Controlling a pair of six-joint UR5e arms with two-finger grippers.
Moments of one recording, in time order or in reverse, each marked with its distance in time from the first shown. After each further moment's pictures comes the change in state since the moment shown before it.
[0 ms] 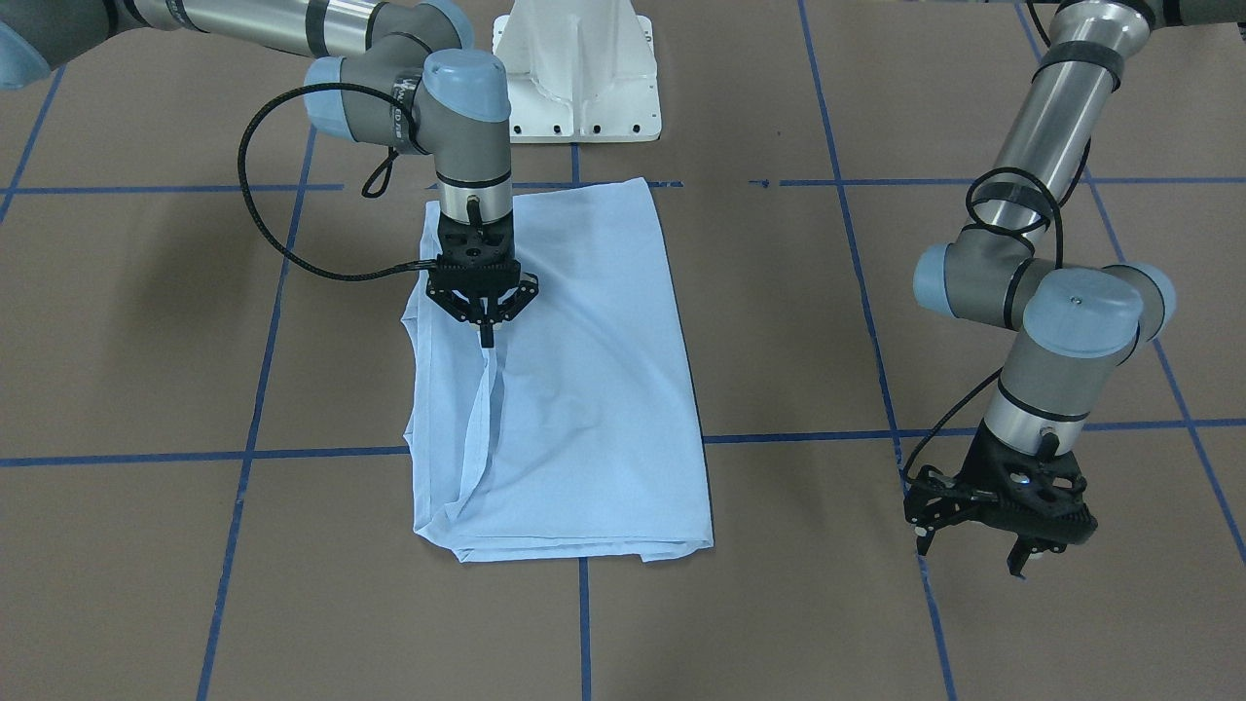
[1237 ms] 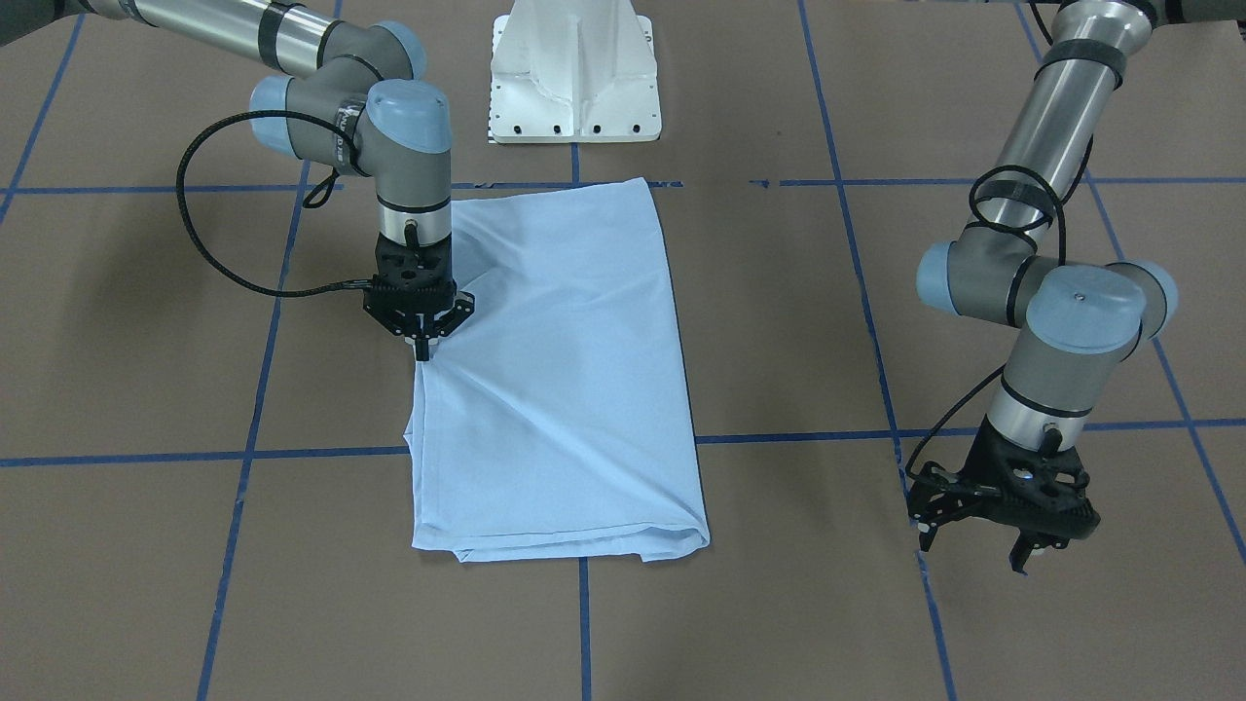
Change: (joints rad) left arm 0.002 0.014 -0.008 -0.009 0.000 -0.002; right arm 0.014 -0.129 0.016 0.030 -0.004 -0.015
